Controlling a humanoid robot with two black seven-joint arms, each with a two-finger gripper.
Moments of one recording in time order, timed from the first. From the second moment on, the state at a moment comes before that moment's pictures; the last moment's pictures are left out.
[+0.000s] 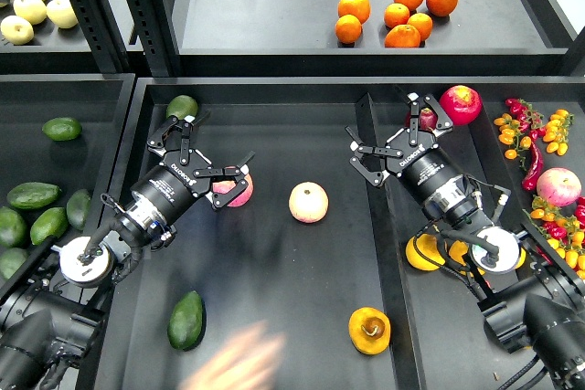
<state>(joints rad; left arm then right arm) -0.28 0.00 -1.33 -0.99 0.00 -0.49 0.39 0.46 0.01 1.20 0.79 -0.17 0.58 -0.07</state>
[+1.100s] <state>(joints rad) -0.47 0.13 -1.19 -0.99 -0.06 -0.49 0.49 0.46 0.02 1.20 0.79 -0.17 0.58 -0.07</state>
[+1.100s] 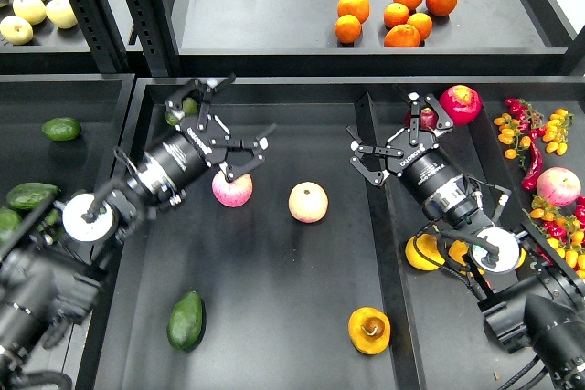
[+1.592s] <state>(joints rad) -0.73 0.53 -0.50 -1.09 -0.10 -0.49 0.49 0.44 0.02 1.21 0.79 -0.17 0.58 -0.07</state>
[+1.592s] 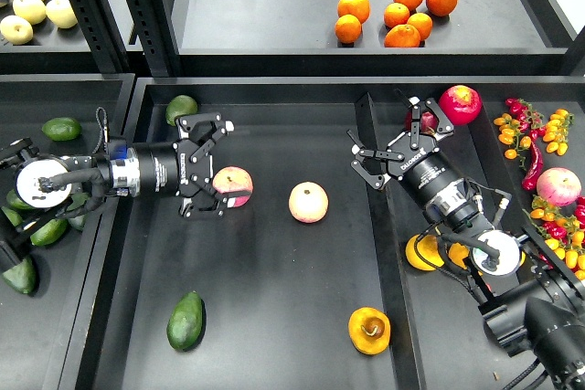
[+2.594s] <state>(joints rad) -0.68 0.53 -0.21 -1.04 0.64 -0.49 0.49 0.44 0.02 1.21 0.78 -0.17 0.58 -0.07</state>
